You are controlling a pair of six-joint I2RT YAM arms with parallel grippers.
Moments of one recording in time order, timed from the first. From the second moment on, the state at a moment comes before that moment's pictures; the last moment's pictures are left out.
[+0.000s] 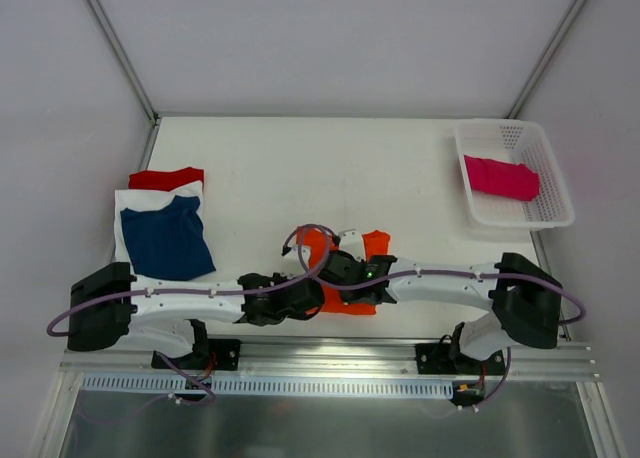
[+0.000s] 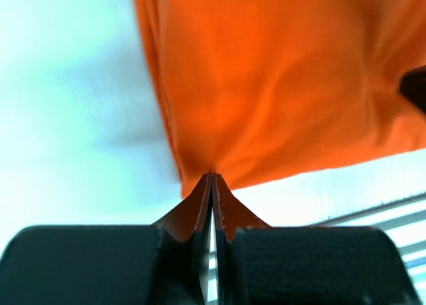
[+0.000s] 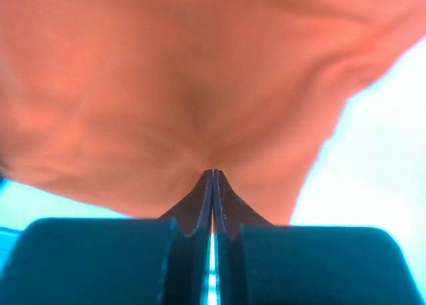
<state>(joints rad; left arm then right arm) -1.29 1.29 0.65 -0.49 -0.48 -1.01 1.21 1.51 0.87 -0.59 0.41 0.85</state>
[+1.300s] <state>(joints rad) -0.99 1.56 0.78 -0.09 -0.43 -0.63 0.94 1.62 1.00 -0.47 0.45 0.66</state>
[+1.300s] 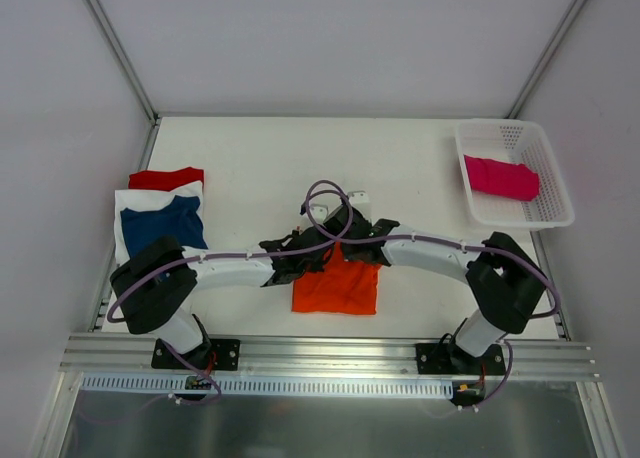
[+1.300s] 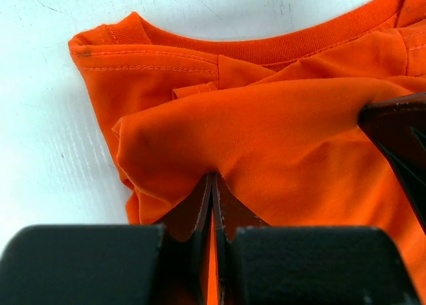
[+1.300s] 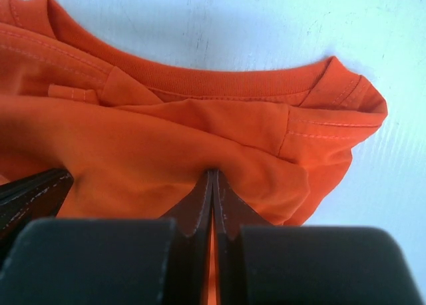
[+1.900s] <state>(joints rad) -0.97 1.57 0.75 -0.04 -0.42 -0.63 0.91 1.74 1.01 -0.42 0.47 0.65</state>
